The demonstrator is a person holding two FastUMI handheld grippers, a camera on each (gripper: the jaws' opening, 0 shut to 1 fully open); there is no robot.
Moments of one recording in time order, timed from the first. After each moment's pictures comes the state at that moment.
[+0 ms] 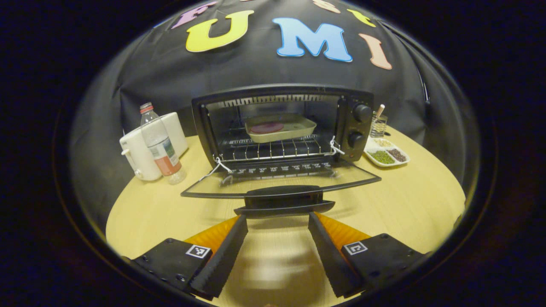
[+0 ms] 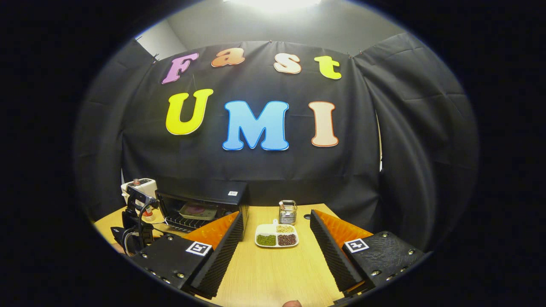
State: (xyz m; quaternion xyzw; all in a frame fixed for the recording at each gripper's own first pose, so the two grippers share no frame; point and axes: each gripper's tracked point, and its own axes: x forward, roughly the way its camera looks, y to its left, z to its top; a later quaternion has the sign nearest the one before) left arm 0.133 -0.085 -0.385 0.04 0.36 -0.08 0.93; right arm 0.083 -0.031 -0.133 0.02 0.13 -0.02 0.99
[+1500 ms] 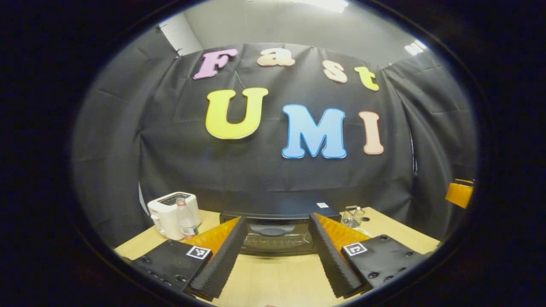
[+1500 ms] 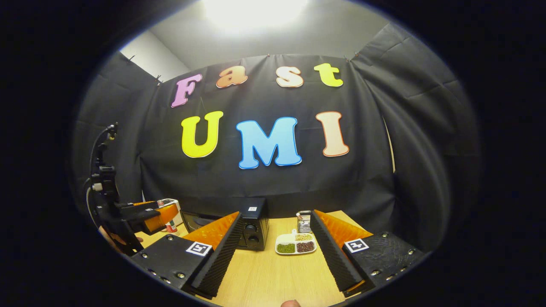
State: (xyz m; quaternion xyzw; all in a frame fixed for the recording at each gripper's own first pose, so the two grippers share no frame) left arm 0.105 -0.083 -0.144 -0.03 0.10 -0.05 0.99; right arm 0.052 -0.035 -0.089 0.07 0.08 0.03 0.99
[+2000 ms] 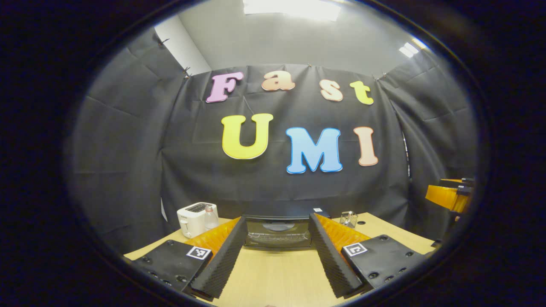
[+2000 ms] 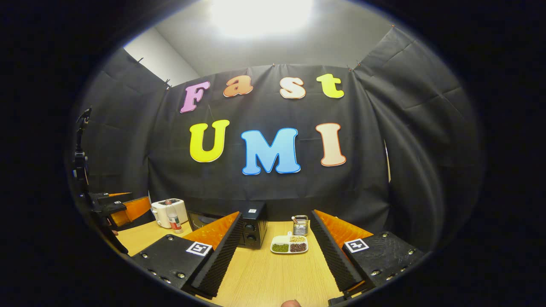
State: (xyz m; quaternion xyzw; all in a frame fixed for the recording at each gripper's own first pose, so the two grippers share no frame) left arm -0.003 -0.066 -0.083 -0.01 0.06 -0.04 1.00; right arm 0.003 -0.048 -0.064 0.05 0.05 0.04 1.00
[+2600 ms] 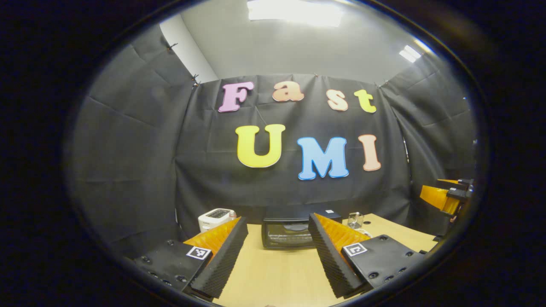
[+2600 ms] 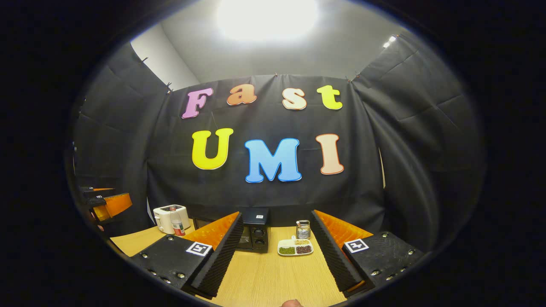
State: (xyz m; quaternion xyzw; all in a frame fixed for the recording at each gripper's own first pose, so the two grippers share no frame) left arm -0.055 0.022 -0.054 0.00 0.04 -0.02 1.00; right arm -0.024 0.001 -0.047 0.05 0.03 0.01 1.00
